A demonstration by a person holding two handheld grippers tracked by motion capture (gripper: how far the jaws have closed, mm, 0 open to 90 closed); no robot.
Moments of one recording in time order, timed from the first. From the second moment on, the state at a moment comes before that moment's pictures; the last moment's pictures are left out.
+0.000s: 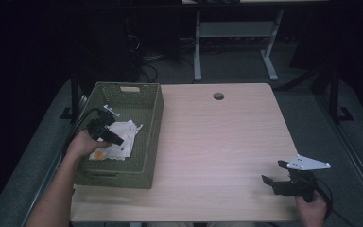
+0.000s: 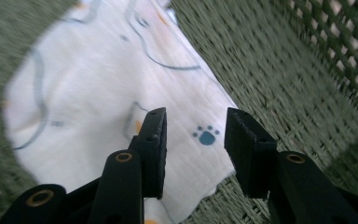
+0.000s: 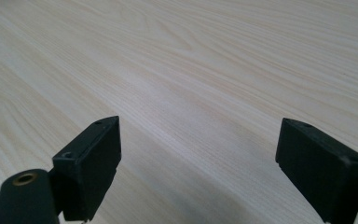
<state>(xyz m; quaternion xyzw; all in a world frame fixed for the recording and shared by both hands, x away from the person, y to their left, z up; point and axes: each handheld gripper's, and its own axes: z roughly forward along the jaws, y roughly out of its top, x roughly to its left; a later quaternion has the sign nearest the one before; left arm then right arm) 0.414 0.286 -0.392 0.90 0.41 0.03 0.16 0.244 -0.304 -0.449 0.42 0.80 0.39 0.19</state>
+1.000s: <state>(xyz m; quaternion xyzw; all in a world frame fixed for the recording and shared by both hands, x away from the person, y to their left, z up) 0.408 0.261 -0.399 0.90 0.39 -0.01 0.18 0.243 -0.305 -0.448 0.41 0.80 0.40 0.18</state>
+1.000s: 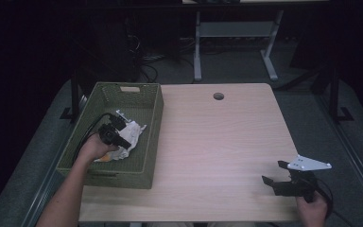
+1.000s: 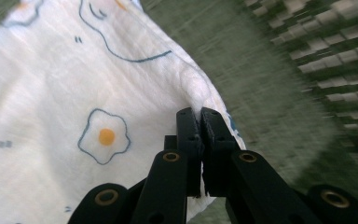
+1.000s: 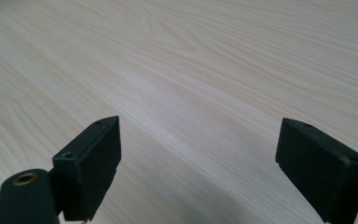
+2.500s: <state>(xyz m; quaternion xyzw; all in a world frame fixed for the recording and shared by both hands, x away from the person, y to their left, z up) 0.404 0.283 -0.380 0.85 0.47 0.08 0.20 0.248 -0.295 -0.449 0.40 0.81 0.40 0.18</state>
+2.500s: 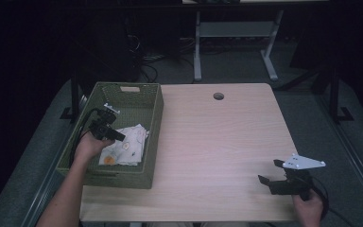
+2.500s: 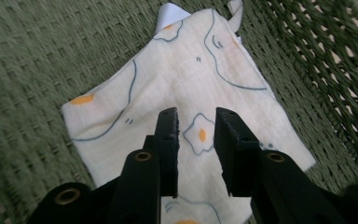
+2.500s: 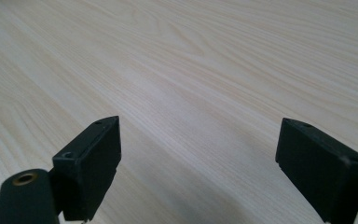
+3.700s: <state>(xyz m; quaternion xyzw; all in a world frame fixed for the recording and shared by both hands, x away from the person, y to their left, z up) 0.355 0.299 -0.356 0.80 0.49 0.07 0.35 0.244 -0.289 -0.447 0.39 0.81 0.40 0.18</state>
